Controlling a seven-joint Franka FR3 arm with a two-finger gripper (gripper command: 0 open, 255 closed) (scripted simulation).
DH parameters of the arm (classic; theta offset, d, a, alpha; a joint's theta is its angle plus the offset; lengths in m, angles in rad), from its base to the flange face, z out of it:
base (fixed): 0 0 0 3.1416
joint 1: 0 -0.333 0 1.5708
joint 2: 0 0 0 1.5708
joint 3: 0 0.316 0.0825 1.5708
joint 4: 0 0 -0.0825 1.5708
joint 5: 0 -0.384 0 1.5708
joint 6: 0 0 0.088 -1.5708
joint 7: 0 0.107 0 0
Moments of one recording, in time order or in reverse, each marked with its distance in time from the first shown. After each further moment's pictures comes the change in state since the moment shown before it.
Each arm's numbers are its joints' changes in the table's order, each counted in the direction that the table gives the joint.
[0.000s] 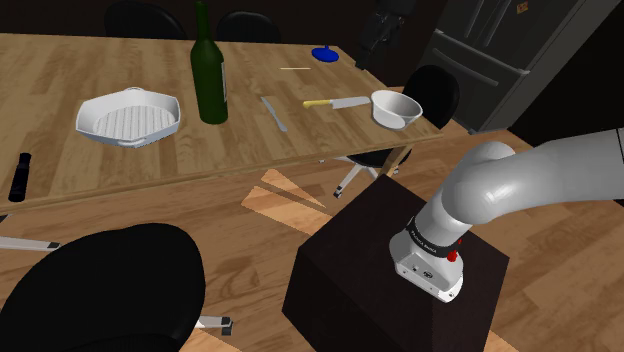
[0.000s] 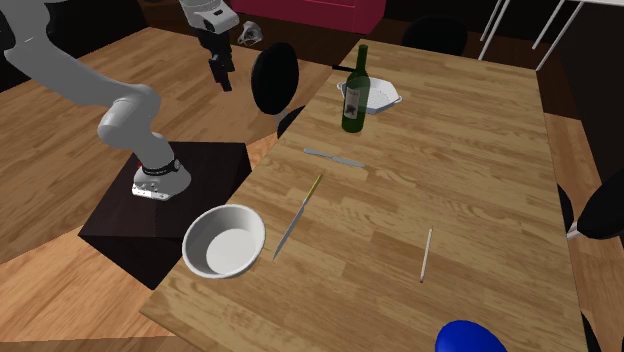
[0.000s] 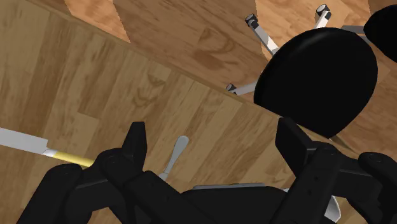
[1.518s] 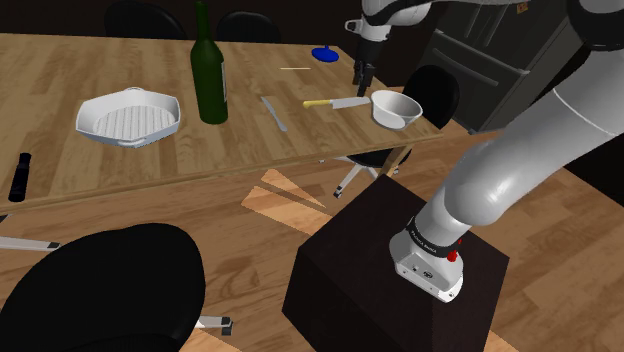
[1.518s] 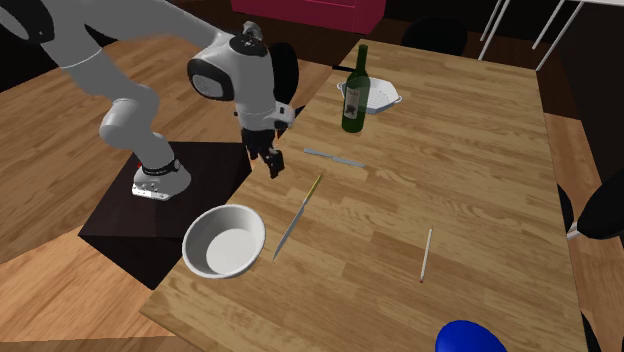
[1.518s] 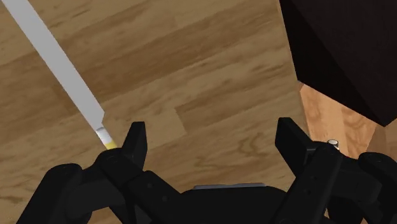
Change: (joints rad) arm -0.068 0.527 -0.399 0.078 0.201 -0.360 -0.963
